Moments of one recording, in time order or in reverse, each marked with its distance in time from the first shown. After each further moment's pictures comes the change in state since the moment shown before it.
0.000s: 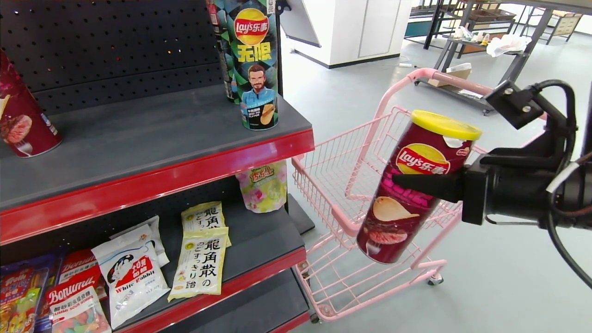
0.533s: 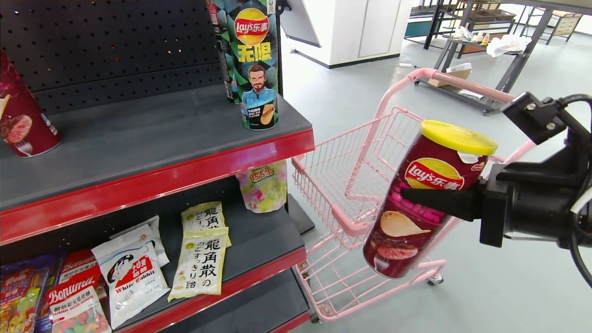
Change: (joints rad) left arm 0.000 0.000 0.000 0.000 -0.001 0.000; right arm 0.017 -0.053 0.058 0.001 0.004 -0.035
